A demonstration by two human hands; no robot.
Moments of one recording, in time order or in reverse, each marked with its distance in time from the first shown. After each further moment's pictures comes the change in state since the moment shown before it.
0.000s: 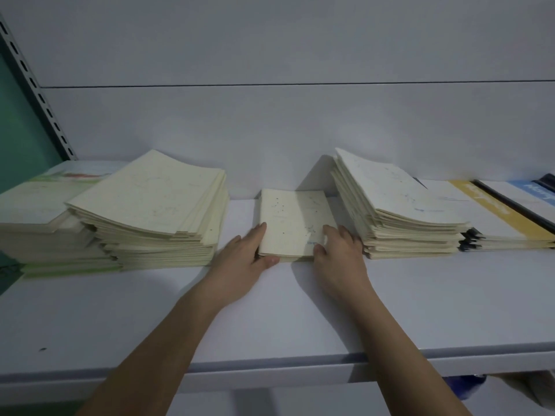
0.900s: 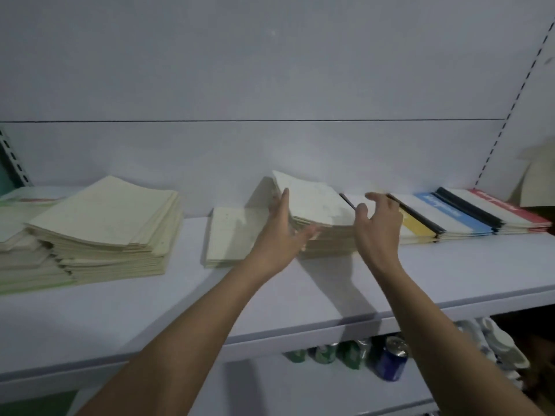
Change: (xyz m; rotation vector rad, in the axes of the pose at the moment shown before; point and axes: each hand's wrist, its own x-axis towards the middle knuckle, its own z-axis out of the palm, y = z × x) left_hand 0.010 0.163 0.036 -0.413 0.030 0.221; right_hand 0.003 0.080 -0.145 0.299 0.512 0.136
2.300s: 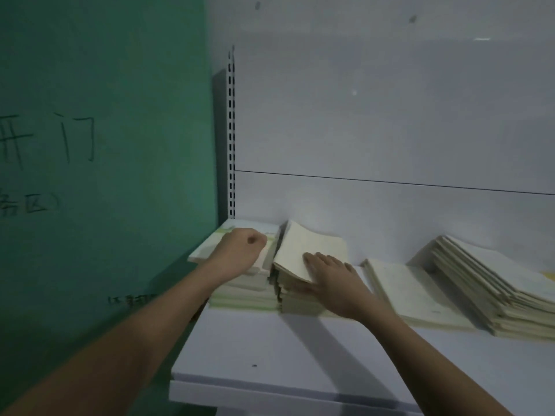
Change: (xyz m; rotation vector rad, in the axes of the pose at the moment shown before) left_hand -0.120 -0.122 -0.377 0.317 0.281 -0.247; right_hand -0.179 -0.238 0.223 -0.539 -0.789 -0.727
